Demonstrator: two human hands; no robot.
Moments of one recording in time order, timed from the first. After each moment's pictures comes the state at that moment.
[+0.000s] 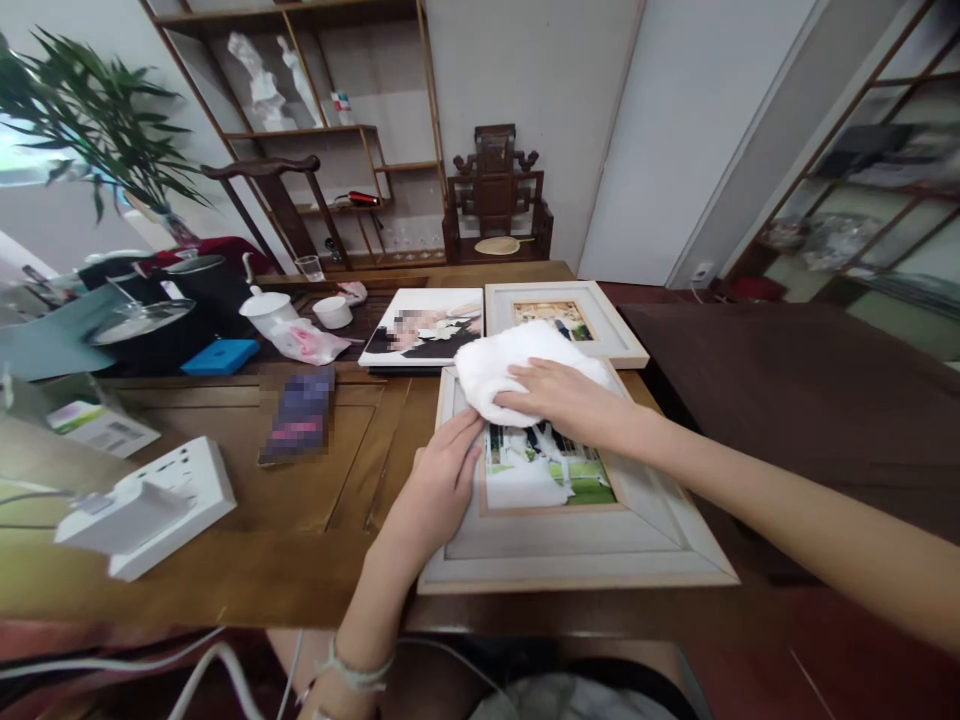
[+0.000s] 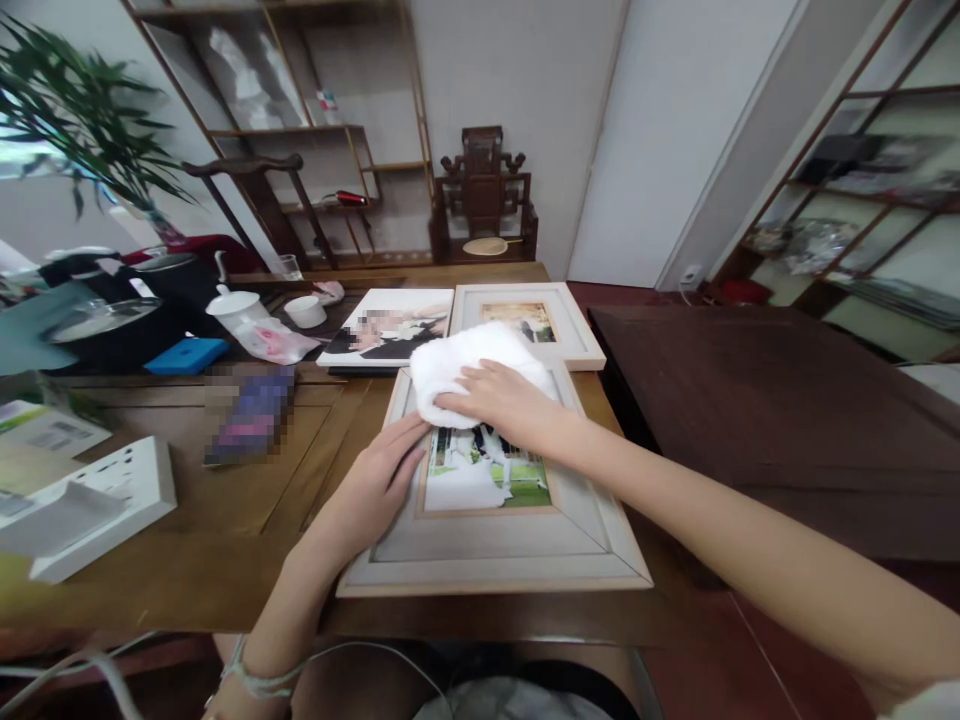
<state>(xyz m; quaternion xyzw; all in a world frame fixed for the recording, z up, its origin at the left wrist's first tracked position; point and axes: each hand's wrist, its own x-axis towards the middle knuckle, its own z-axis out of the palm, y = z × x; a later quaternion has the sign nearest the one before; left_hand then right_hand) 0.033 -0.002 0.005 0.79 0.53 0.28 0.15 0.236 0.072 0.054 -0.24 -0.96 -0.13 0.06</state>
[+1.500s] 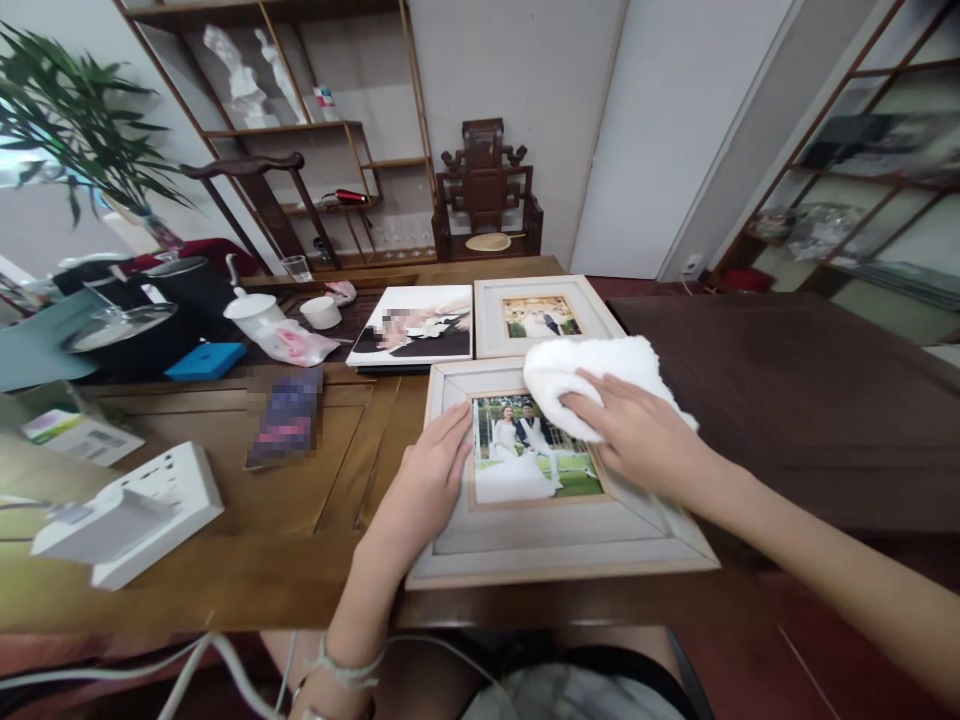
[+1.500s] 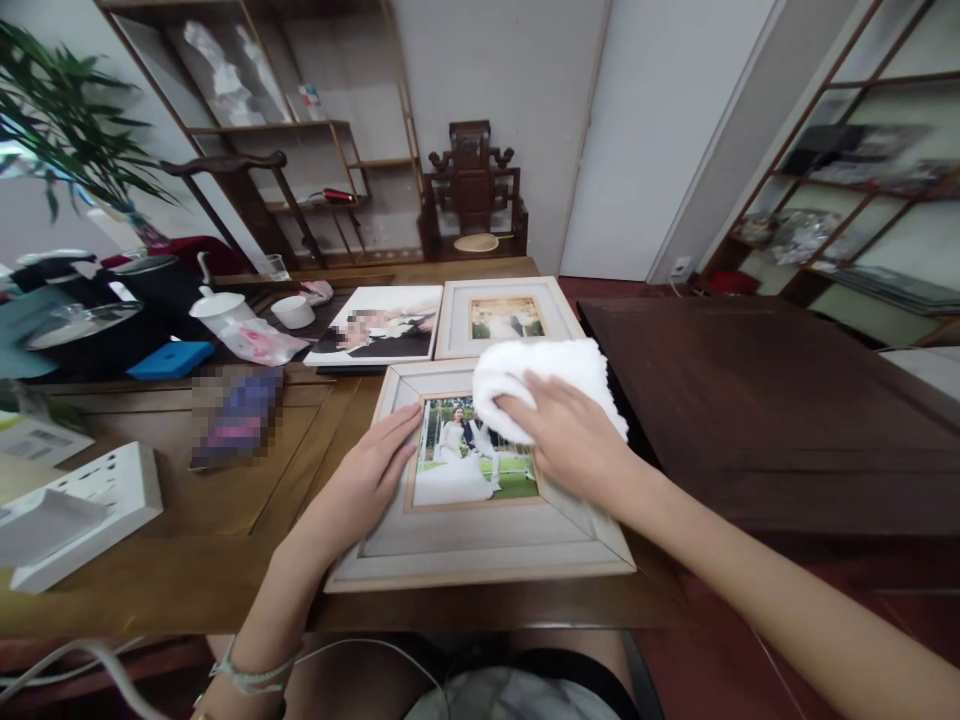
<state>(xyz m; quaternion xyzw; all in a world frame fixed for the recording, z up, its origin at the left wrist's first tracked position) 0.035 0.000 0.008 0.80 0.53 0.25 0.13 0.294 0.016 0.045 -0.45 -0.88 -0.11 0.09</state>
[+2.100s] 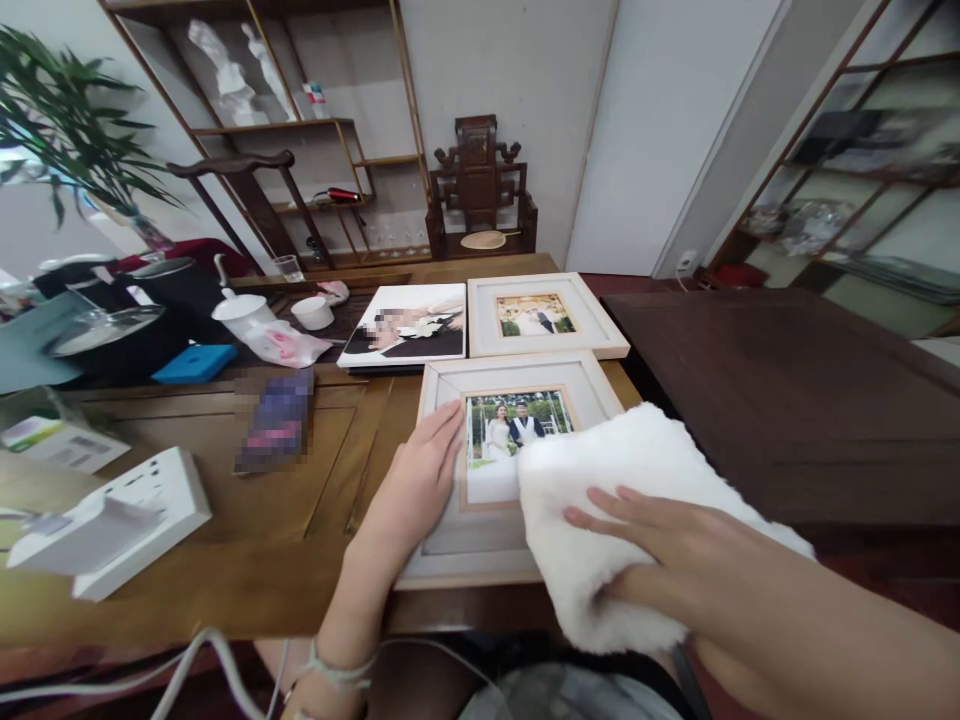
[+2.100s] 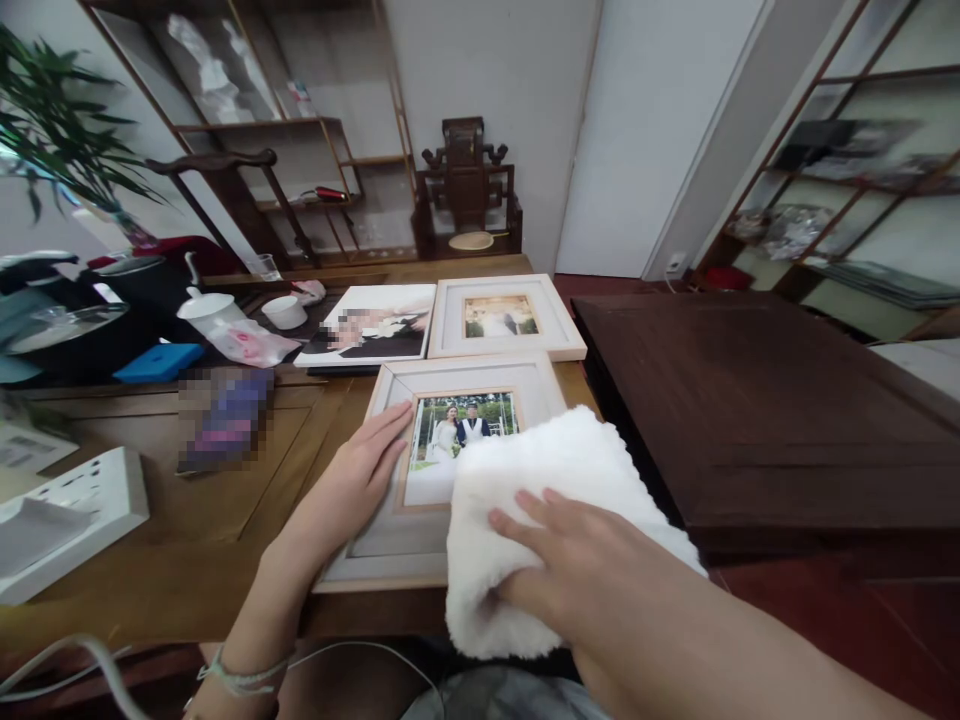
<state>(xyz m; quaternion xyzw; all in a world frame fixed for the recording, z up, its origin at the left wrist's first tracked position) 0.036 0.004 0.010 0.79 0.55 0.24 0.14 0.303 -0.082 0.060 -0.33 -0.94 0.06 0.11</state>
